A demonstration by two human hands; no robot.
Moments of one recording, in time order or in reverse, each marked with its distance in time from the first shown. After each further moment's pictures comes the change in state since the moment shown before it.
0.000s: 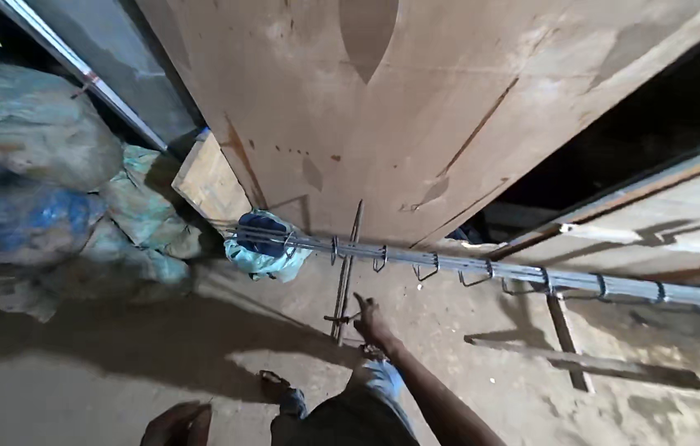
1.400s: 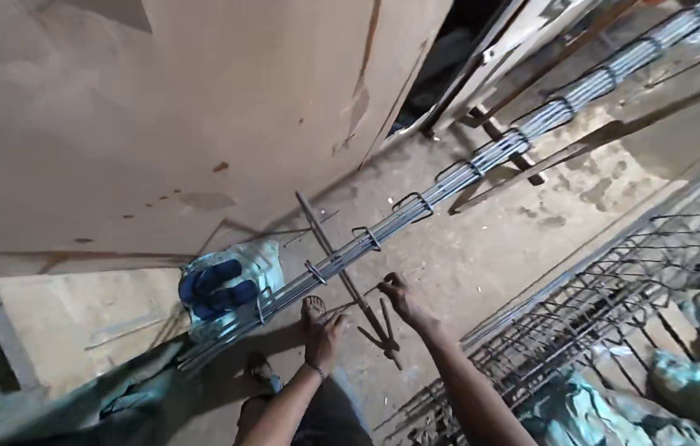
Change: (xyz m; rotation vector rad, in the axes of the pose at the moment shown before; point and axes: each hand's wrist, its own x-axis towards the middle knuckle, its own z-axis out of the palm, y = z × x) left_hand 0.233 -0.188 0.367 0.356 -1.393 0.582; right_hand 0.110 0.064 0.025 0.196 0.400 0.242
